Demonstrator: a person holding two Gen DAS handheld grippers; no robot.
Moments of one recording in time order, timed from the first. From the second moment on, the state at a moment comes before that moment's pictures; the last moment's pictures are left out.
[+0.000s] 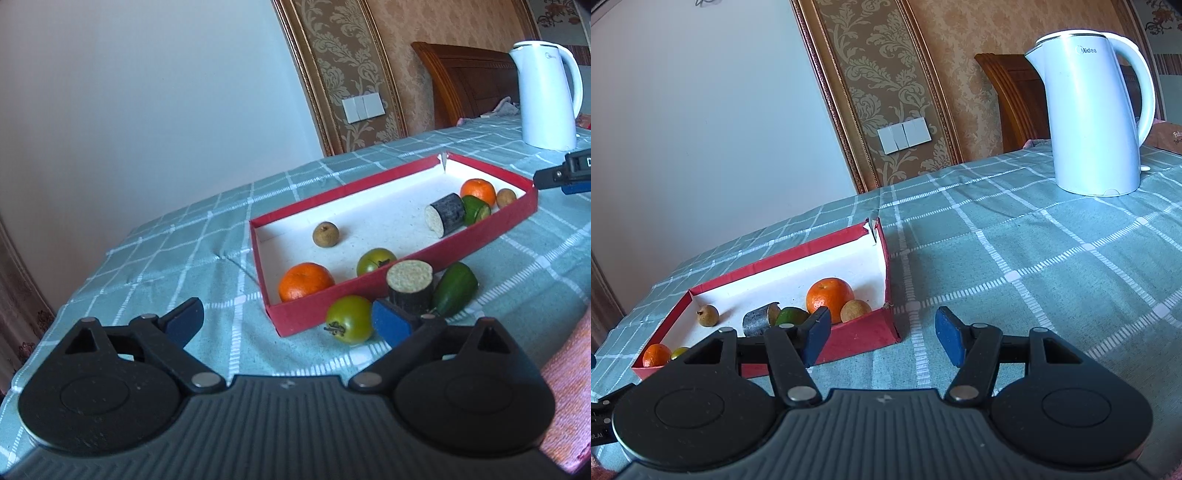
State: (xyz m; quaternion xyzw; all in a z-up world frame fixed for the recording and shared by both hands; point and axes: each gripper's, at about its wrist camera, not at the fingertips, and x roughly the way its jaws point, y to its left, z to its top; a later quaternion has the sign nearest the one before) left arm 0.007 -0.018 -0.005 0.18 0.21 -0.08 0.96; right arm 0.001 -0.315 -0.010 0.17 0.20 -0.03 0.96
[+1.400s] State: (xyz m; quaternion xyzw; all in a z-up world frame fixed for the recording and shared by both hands) left arm 0.024 -0.010 0.017 0.07 0.27 -0.14 0.95; right arm 0.001 -0.316 -0.010 0.17 0.20 -0.03 0.96
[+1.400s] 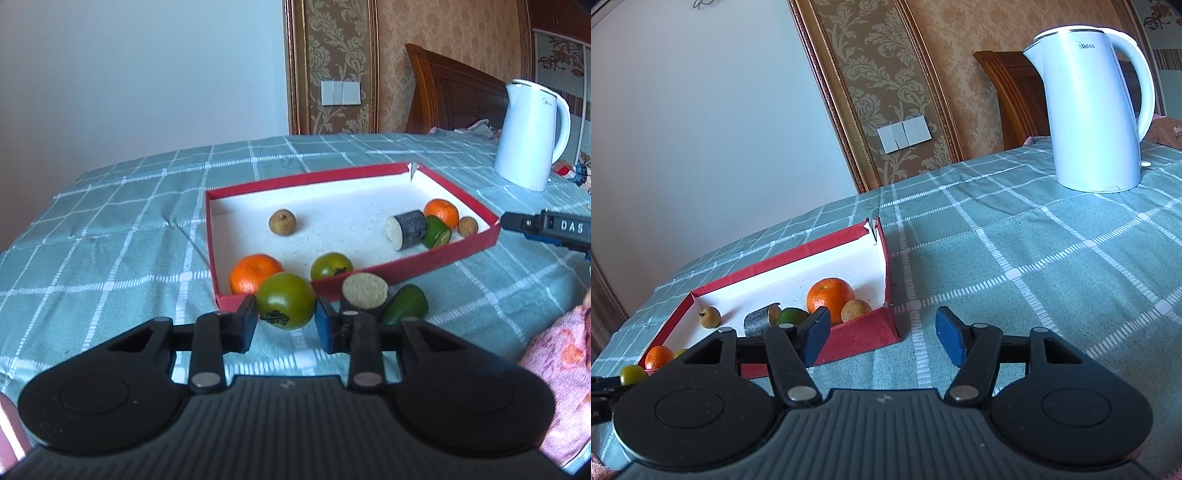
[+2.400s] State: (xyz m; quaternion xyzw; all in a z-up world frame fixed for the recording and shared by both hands) left arm 0.041 0.033 0.006 -0.01 0.24 -0.01 0.97; right arm 0.002 -0.318 -0.011 0.19 0.20 -0.03 0.96
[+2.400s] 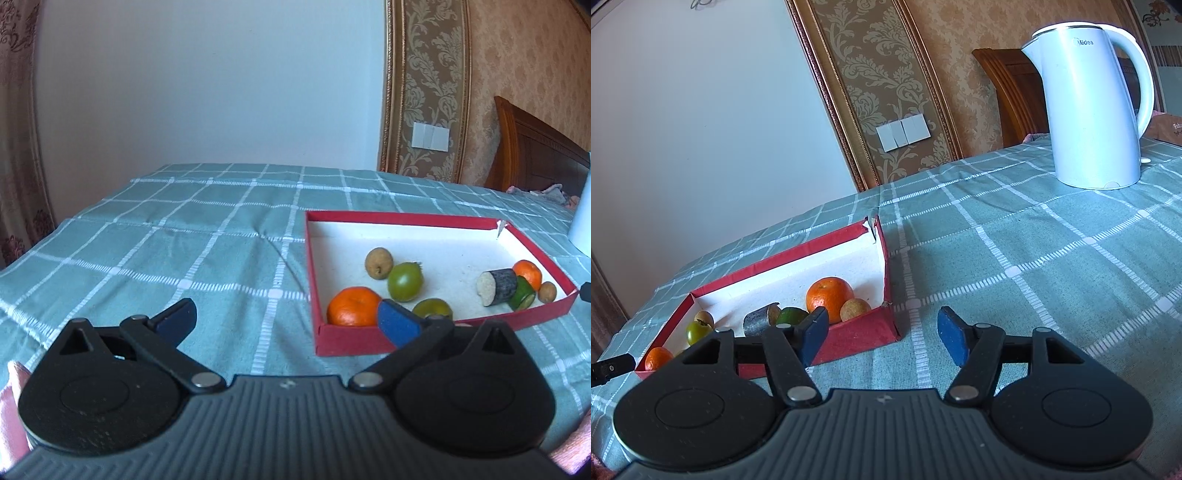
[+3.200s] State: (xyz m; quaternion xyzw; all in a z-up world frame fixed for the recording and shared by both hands) left arm 0.045 0.038 0.003 -0.02 0.25 0.01 0.97; right arm -0.014 -0.260 0.017 0.09 0.22 0.06 0.97
